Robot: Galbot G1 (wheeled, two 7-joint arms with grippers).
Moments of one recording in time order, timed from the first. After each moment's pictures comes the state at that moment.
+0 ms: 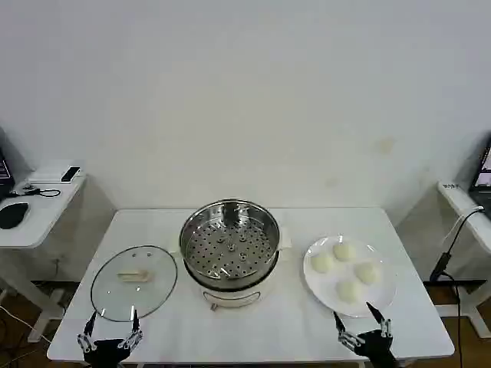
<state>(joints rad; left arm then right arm) 1.89 -1.30 -0.59 -2.14 -0.03 0.03 -0.34 -1.85 1.17 0.65 2.08 0.25 0.05 -0.05</state>
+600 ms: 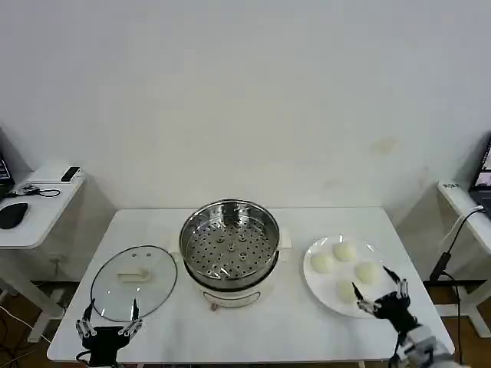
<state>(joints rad) 1.85 -1.31 -0.60 -2.21 0.07 0.18 -0.32 -1.64 0.98 0.72 2.00 0.04 -0.11 -0.14</state>
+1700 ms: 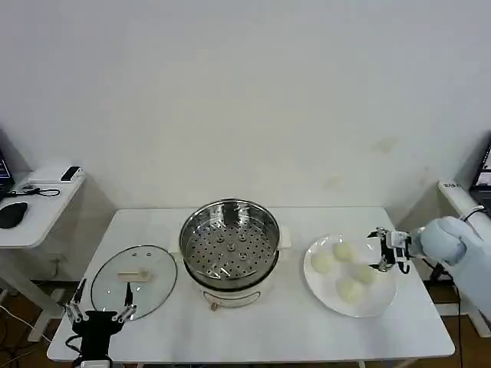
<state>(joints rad) 1.84 -1.34 -0.64 -2.30 0.22 0.19 -0.27 -0.40 0.53 -0.31 1.39 -0.18 -0.19 -0.90</state>
